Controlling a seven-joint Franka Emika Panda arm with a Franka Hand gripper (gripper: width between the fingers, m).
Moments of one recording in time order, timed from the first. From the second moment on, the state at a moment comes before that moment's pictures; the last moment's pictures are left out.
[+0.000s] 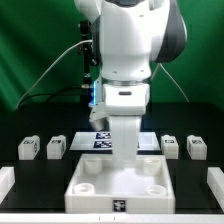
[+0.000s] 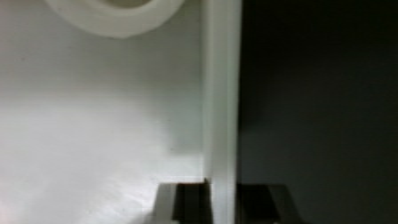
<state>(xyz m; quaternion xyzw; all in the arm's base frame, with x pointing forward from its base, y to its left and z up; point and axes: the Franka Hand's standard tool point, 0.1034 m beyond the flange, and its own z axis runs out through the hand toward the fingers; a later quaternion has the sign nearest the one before) 0.461 0.022 0.021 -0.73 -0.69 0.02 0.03</state>
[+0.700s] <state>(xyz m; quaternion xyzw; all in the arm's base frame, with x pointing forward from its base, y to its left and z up) 0.496 0.074 0.020 -0.71 -0.70 -0.01 0.03</state>
